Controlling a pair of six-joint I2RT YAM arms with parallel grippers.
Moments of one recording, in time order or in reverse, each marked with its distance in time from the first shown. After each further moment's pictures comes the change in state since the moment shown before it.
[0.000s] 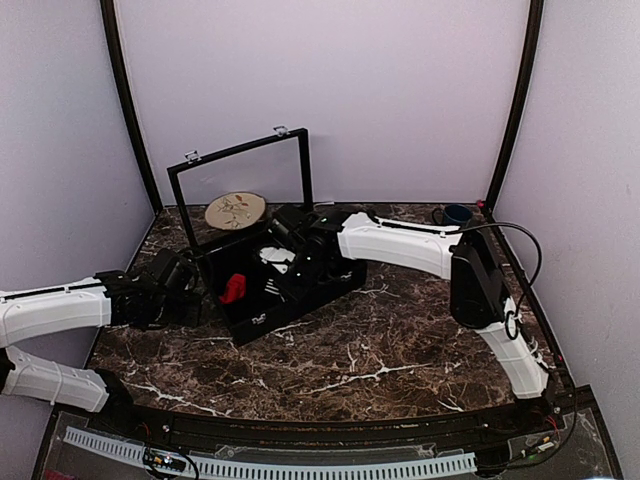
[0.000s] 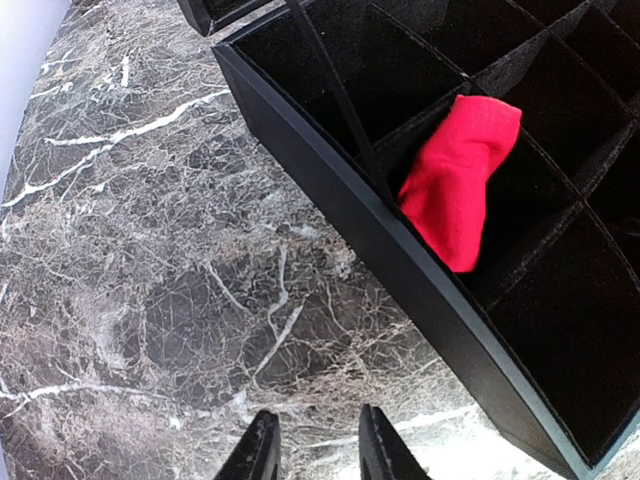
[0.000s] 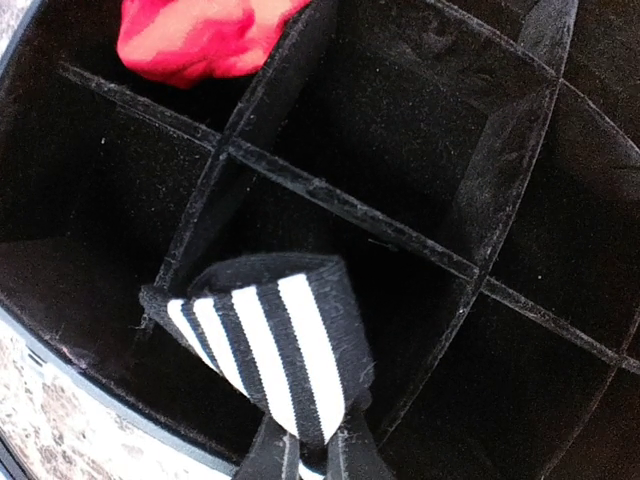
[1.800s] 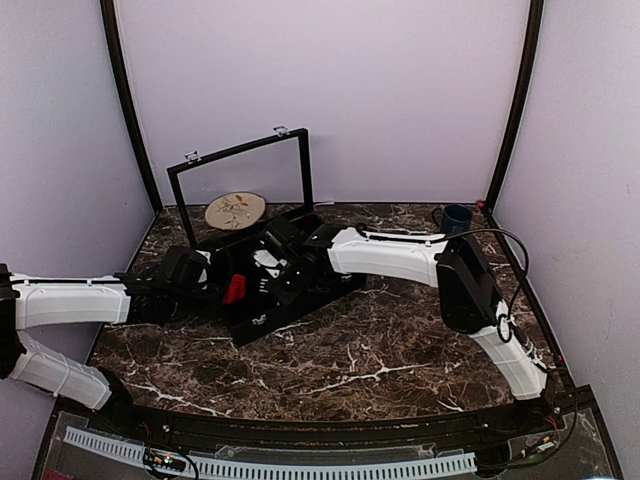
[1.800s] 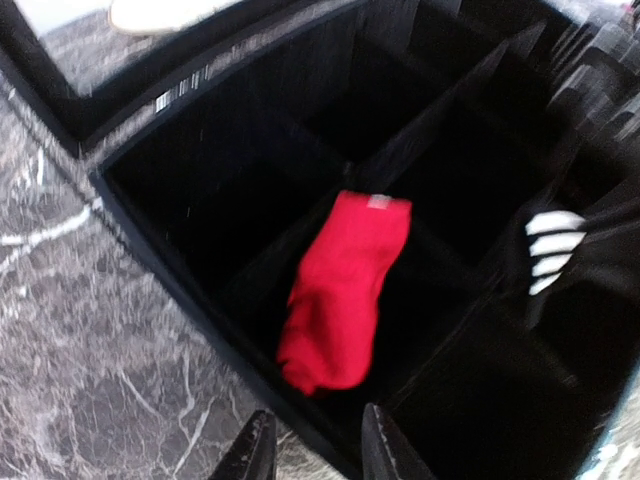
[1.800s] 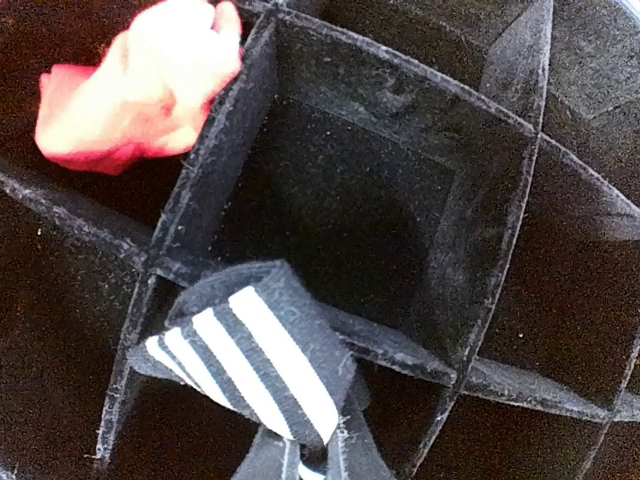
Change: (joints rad) left arm 0.000 0.135 0.005 0.315 0.089 0.098; right arm 0.031 0.079 -0.012 0.138 0.132 0.053
